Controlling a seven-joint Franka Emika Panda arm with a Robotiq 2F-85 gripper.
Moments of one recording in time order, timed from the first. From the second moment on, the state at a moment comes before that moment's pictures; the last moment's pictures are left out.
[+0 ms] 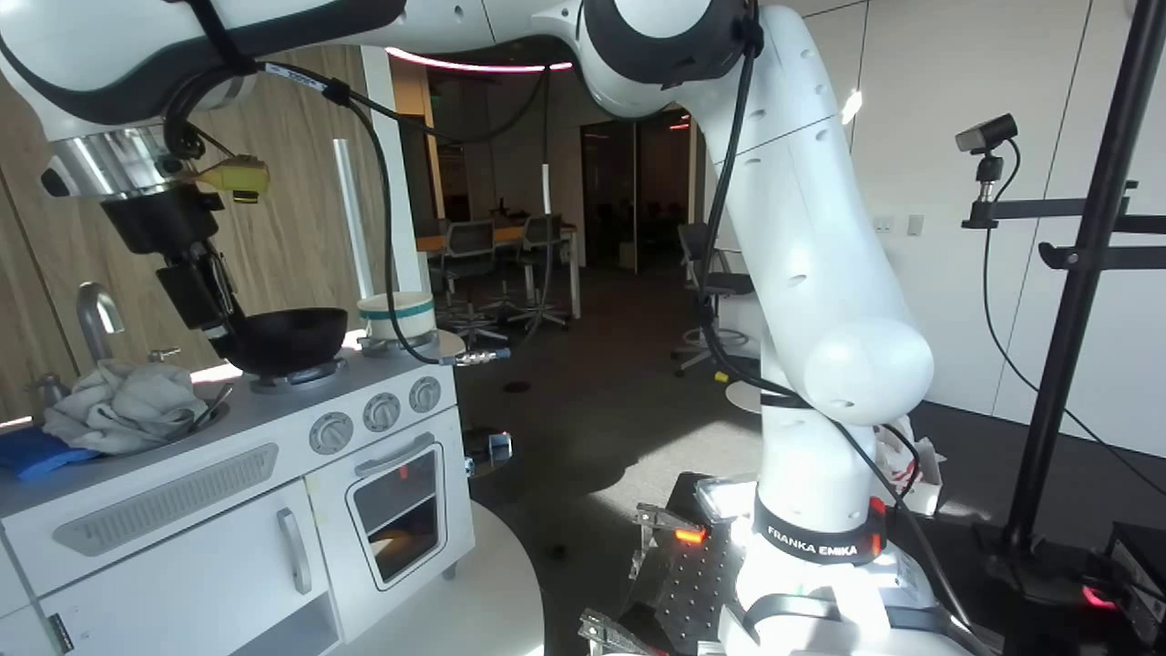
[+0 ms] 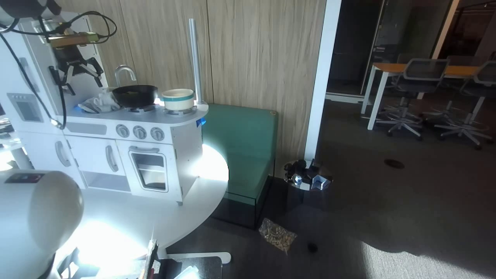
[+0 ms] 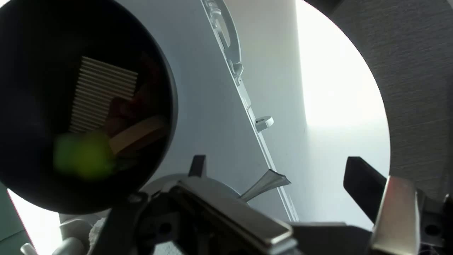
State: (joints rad) arm 0.26 0.34 0.24 -1.42 -0.31 1.64 -0.44
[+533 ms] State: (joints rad) arm 0.28 0.48 0.24 -1.25 -0.31 1.50 -0.60
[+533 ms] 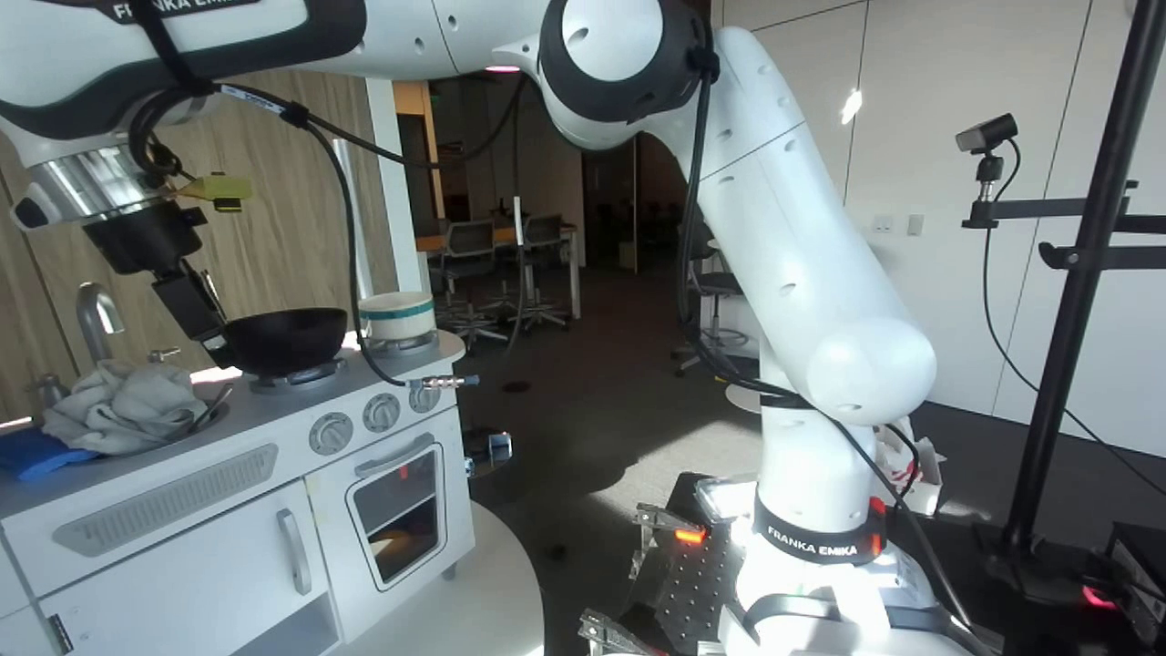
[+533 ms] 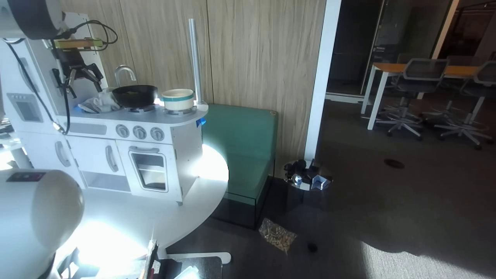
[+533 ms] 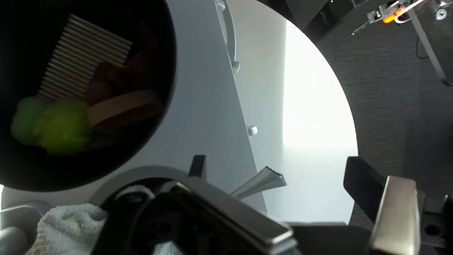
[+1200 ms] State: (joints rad) arm 0.31 0.53 0.24 -1.22 -0.36 1.49 -0.62
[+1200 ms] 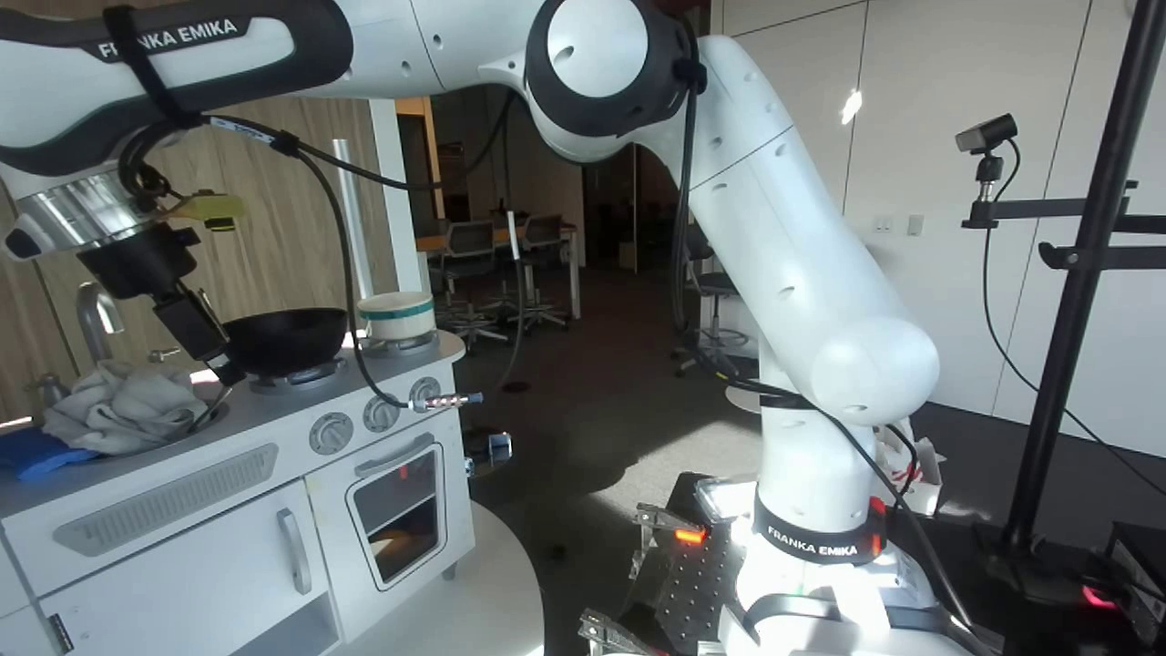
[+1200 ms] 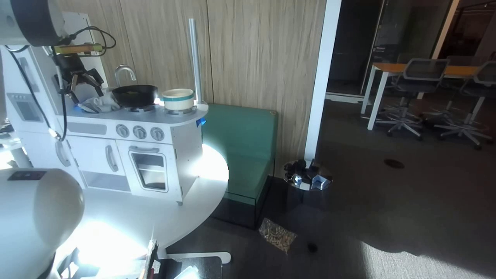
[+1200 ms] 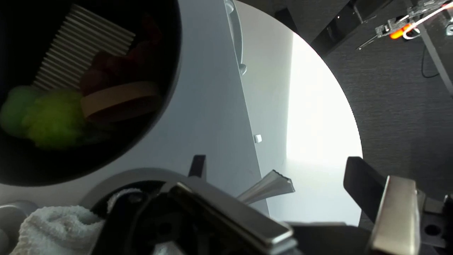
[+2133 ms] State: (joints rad) arm 0.30 0.55 0.25 -1.27 -0.36 1.52 -0.61
